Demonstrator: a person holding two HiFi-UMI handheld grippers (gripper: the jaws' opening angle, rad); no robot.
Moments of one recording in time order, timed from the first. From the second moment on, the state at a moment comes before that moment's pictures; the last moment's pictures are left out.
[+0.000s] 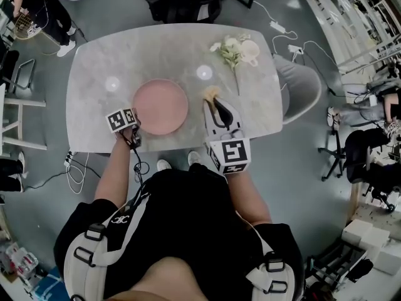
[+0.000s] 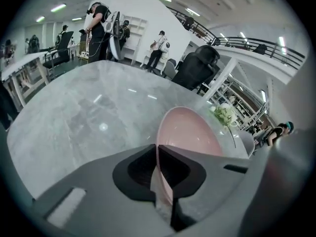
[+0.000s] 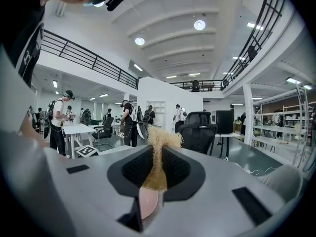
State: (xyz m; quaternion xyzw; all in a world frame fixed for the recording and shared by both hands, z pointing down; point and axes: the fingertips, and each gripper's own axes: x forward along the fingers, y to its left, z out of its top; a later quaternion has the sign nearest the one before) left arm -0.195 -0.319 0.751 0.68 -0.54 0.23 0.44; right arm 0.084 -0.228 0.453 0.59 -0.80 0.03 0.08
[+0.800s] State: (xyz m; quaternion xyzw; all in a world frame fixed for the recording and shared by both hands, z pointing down) left arm -0.133 -0.291 0.576 0.78 -0.52 0.18 0.28; right arm -0.004 -0.262 0.469 0.47 -0.88 0.05 0.06
